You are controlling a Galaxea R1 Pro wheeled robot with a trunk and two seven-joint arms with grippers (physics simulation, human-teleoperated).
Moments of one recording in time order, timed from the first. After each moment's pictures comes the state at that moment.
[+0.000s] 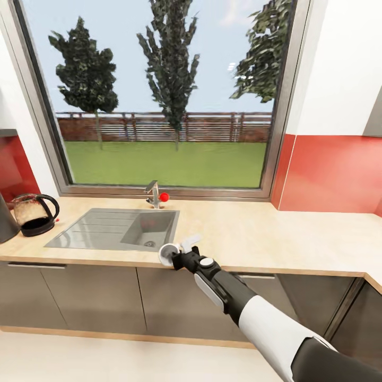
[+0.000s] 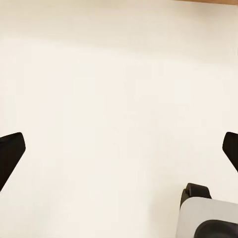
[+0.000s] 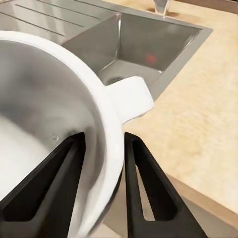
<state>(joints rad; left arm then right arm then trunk) -0.18 0.23 -0.10 -0.19 0.24 -0.19 0.07 -0.85 0.17 0.74 -0.69 -0.41 0.25 -0.06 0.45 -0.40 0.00</state>
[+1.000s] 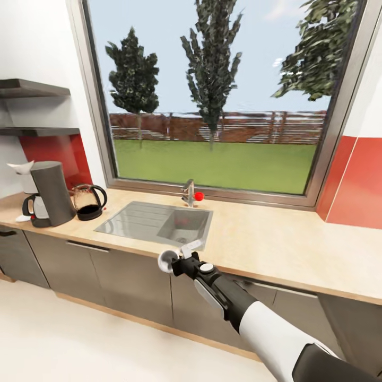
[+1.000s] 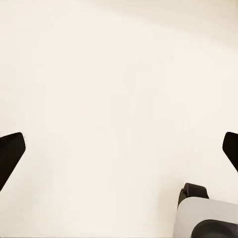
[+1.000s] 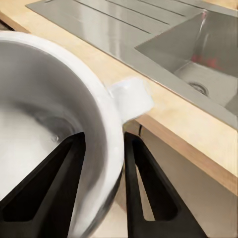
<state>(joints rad) -0.18 0.22 -0.09 -0.19 0.24 -0.19 0.07 -0.82 0.17 0.74 -0.68 -0.41 0.25 -0.05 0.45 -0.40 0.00</state>
